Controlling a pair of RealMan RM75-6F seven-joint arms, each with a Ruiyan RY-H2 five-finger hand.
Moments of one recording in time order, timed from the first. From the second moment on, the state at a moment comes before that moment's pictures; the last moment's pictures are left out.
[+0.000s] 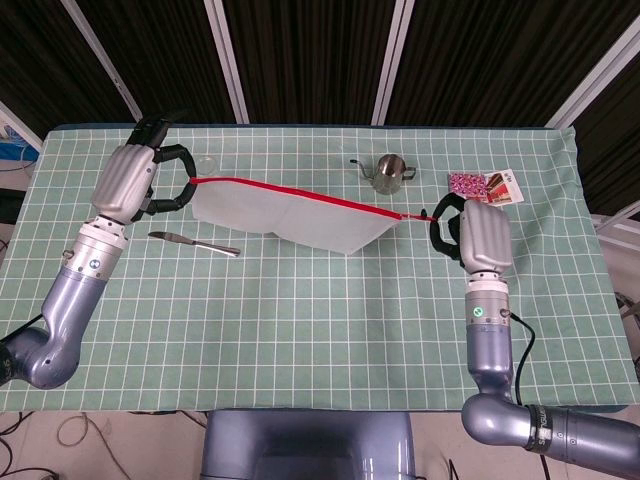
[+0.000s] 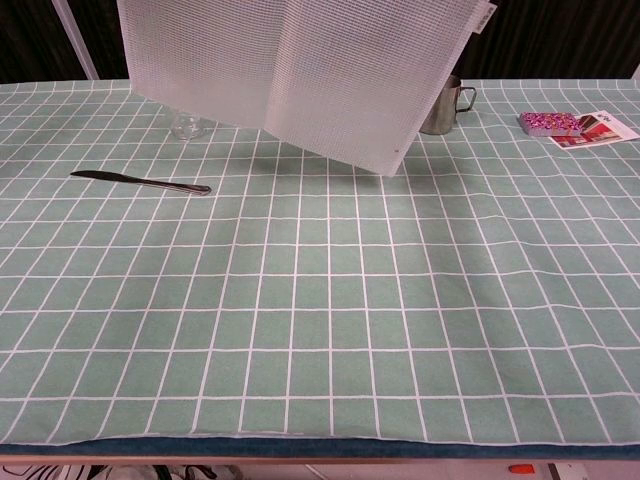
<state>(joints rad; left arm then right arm) -0.79 -1.09 -0.40 -1.68 1.11 1.04 -0.12 0.71 -1.35 0.50 -1.94 -0.65 1.47 -0.54</state>
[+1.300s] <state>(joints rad) -0.57 -1.01 -0.23 -1.84 1.21 1.16 -0.10 0.53 -1.14 0.37 -2.05 -0.74 1.42 -0.42</state>
